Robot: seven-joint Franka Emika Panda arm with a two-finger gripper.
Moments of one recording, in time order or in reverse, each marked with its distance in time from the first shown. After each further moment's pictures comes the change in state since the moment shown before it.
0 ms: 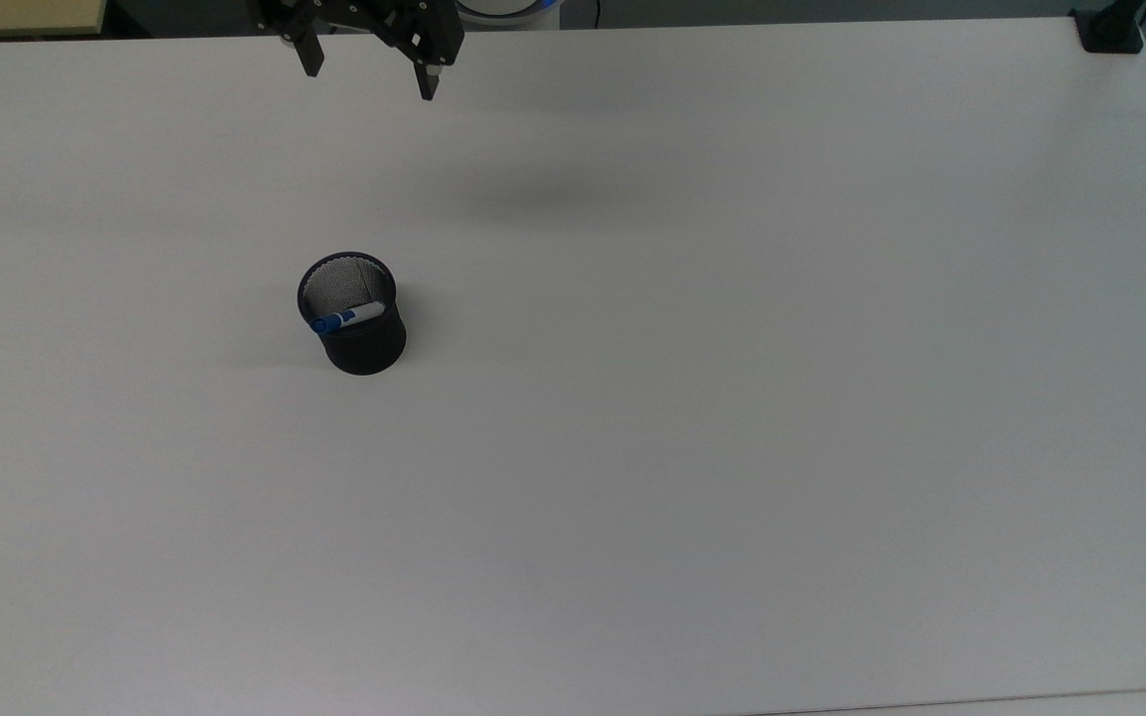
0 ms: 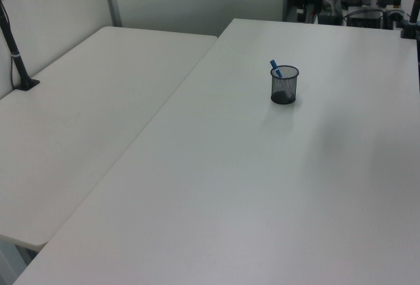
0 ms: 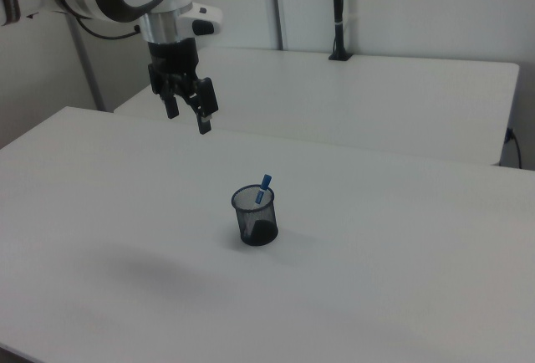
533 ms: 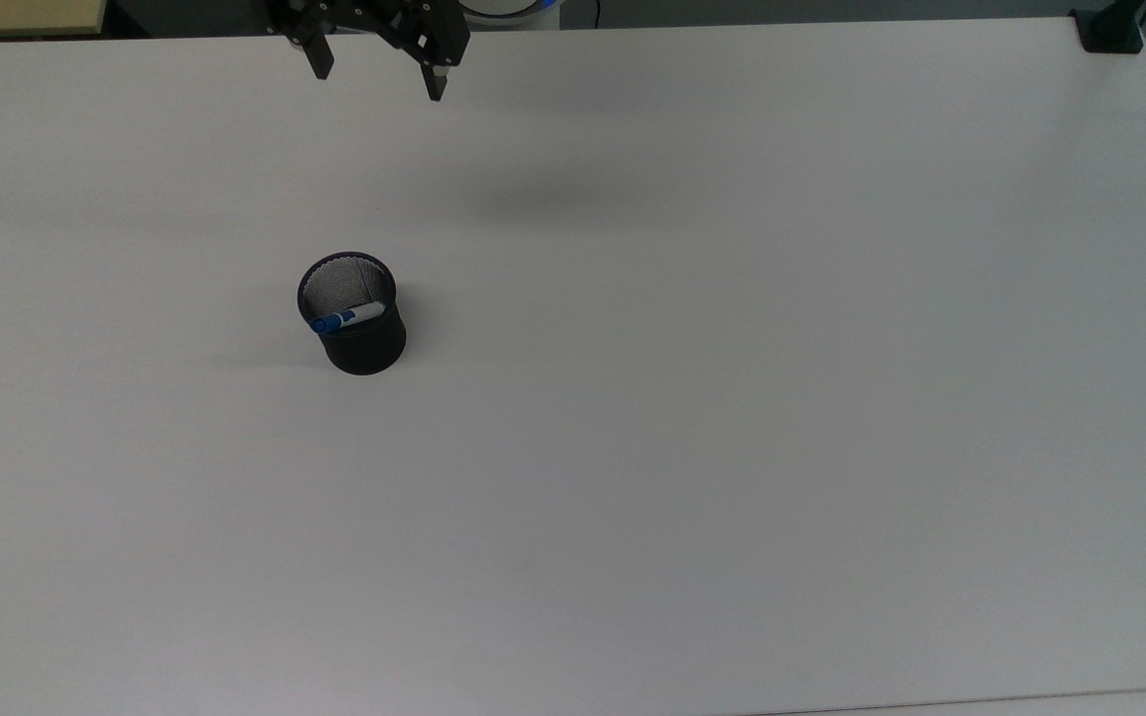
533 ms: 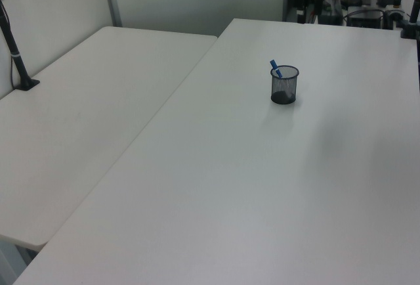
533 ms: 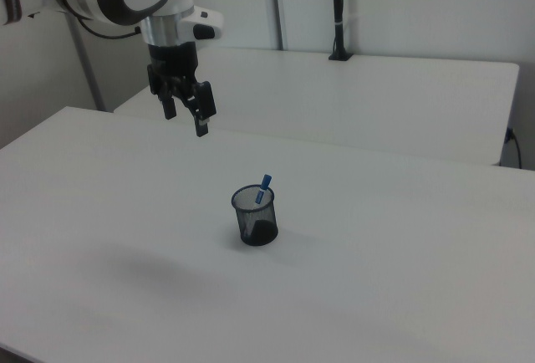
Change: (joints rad) arm -0.007 0.000 0.000 -0.008 0.038 -0.004 0.000
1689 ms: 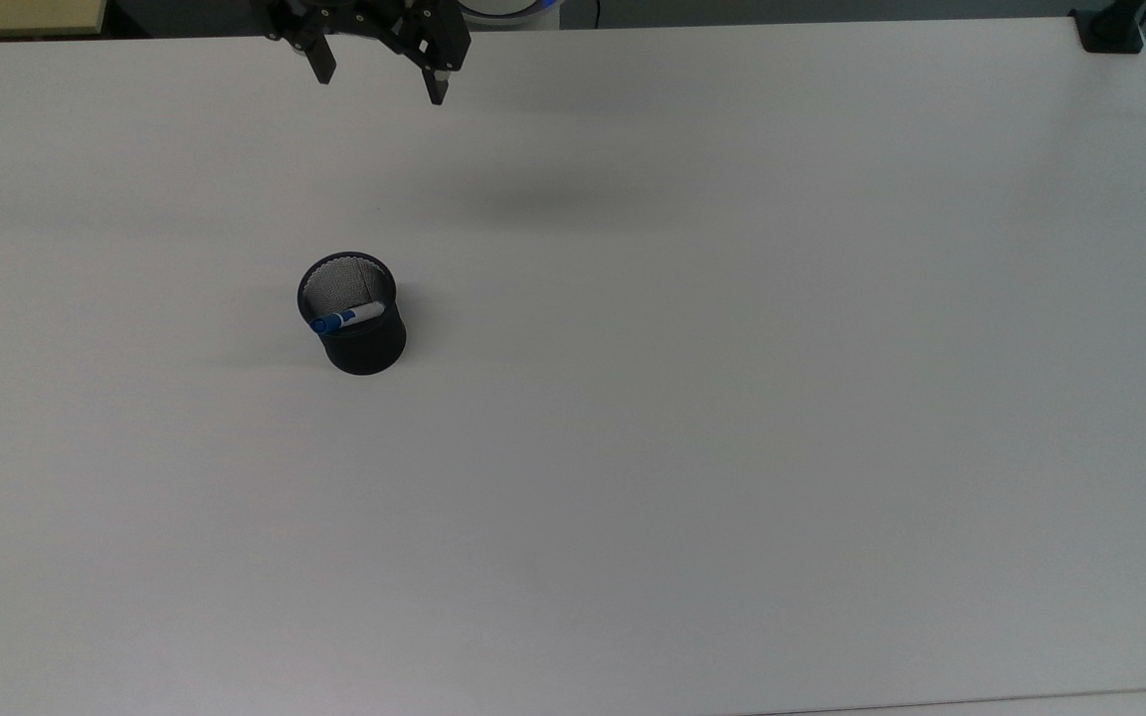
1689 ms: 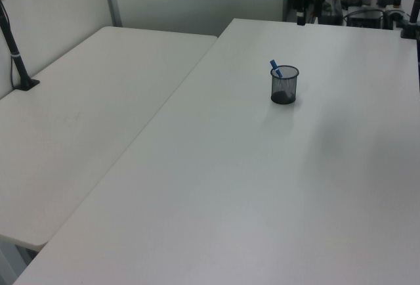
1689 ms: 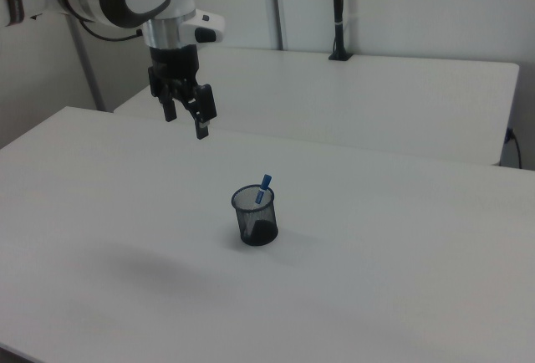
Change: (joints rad) arm -0.002 0.005 0.000 -0.004 0.004 0.000 -0.005
